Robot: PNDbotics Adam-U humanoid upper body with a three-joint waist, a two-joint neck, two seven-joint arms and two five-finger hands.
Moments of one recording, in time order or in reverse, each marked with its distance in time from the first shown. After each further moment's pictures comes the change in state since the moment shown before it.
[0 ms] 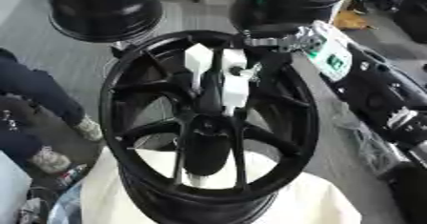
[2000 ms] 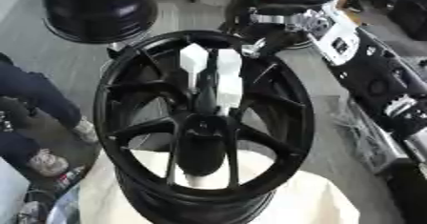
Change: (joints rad) left arm 0.000 0.000 0.000 0.000 0.008 -0.004 0.011; right arm -0.020 -0.020 -0.084 -0.016 -0.054 0.017 0.017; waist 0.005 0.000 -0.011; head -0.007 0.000
